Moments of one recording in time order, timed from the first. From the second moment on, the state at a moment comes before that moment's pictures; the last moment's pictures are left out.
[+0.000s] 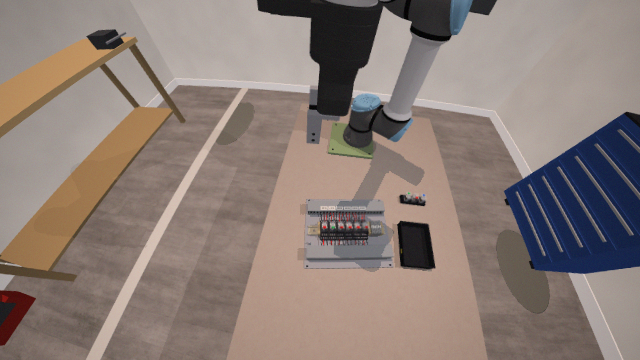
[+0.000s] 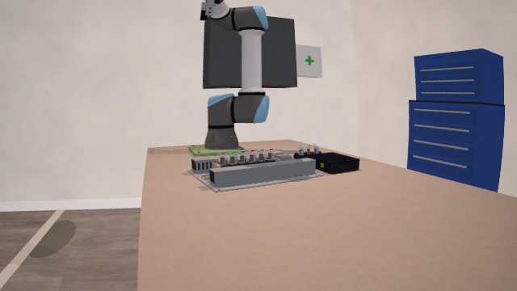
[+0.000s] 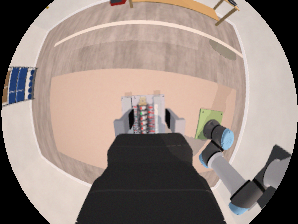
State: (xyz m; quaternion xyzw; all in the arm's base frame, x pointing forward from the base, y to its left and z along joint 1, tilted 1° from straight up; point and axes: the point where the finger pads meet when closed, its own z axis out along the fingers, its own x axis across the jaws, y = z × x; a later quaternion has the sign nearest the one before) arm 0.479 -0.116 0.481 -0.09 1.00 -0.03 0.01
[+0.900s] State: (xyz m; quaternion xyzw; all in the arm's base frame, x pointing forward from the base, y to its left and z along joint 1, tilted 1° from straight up) arm 0.483 -0.049 0.564 -0.09 0.99 -0.03 0.01
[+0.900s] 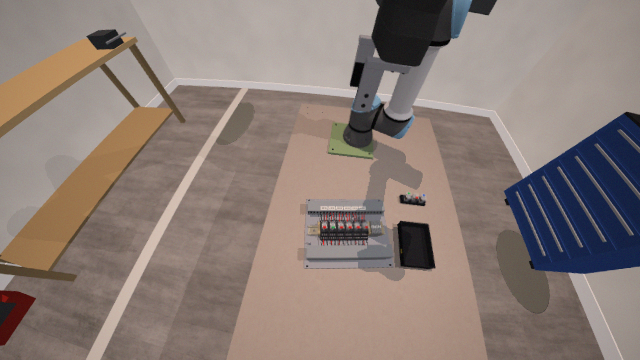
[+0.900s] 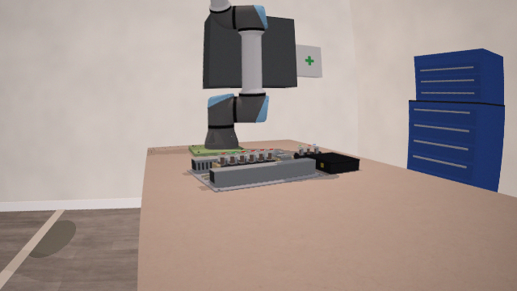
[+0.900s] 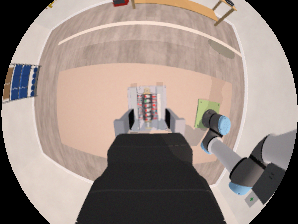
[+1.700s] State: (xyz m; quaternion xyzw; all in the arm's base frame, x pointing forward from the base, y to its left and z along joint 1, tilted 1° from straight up) arm 0.488 -0.007 0.616 -0.09 1.00 -0.03 0.01
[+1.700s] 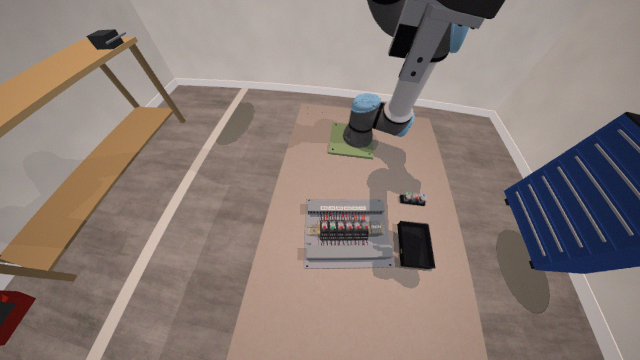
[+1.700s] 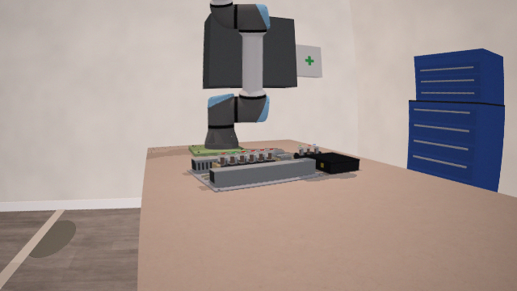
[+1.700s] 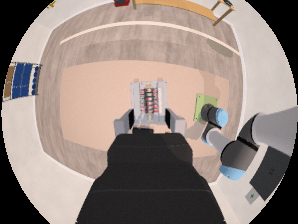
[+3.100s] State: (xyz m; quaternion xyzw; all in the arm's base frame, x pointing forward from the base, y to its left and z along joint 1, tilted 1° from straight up) arm 0.490 0.002 0.628 -0.09 1.00 -0.03 0.01
